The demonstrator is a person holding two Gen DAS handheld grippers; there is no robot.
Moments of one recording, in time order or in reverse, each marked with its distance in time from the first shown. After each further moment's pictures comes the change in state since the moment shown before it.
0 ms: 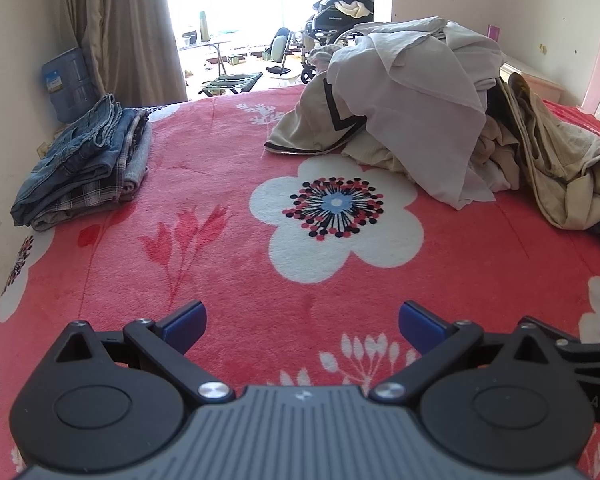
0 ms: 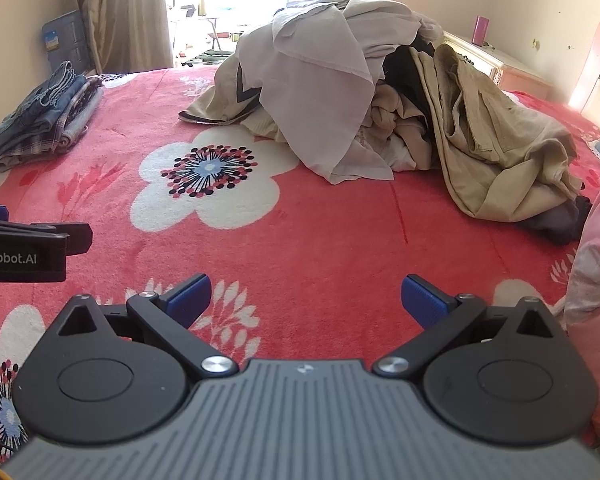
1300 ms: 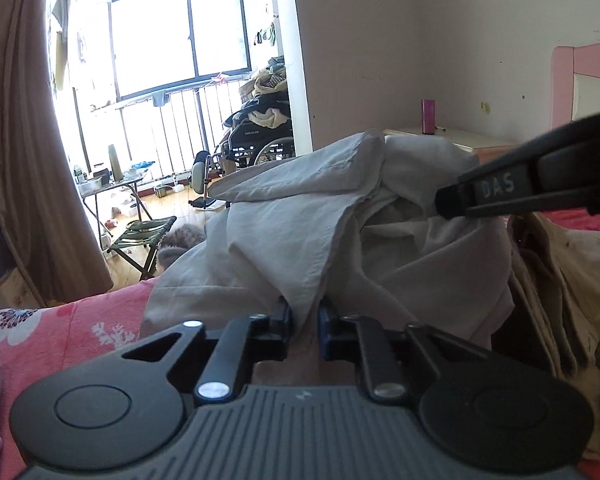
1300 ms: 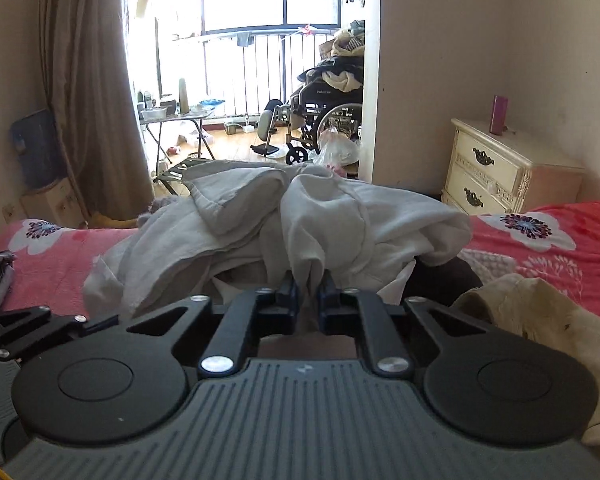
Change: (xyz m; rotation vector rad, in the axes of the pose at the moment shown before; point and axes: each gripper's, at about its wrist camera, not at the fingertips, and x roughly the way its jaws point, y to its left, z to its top) left arm 0.199 -0.151 0.246 0.175 -0.343 -0.117; right arm 0.183 -0.107 0.264 0.038 -0.270 0.065
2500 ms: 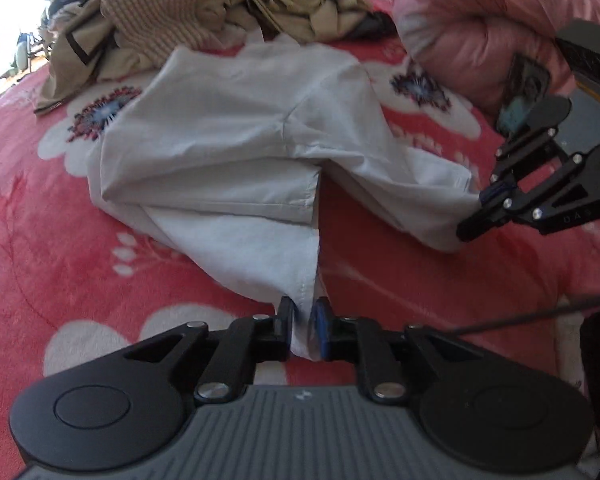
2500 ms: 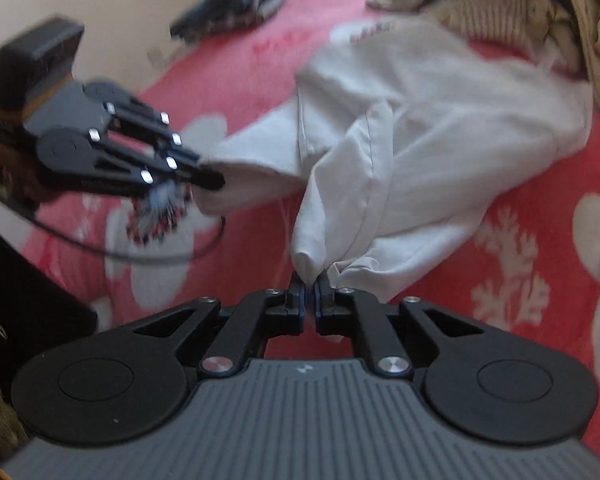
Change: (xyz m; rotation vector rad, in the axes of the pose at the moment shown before) left arm -0.350 0.071 -0.304 0.304 0.521 -0.572; right arm -0.335 0.113 -0.301 -0.194 0.609 0.477
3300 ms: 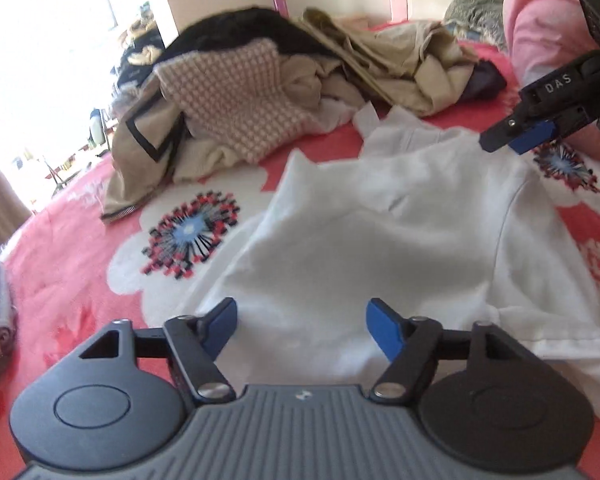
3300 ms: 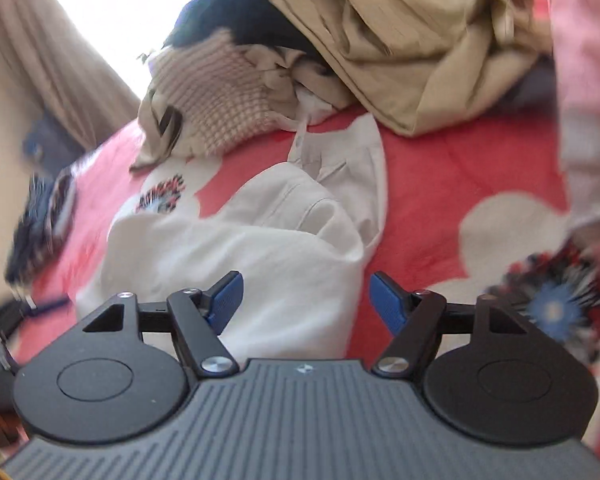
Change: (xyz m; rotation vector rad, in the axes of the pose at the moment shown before) left arm 0.069 0.059 0.110 0.020 -0.192 0.331; right arm 0.002 -0.195 0.069 0.650 -0.392 -0.203
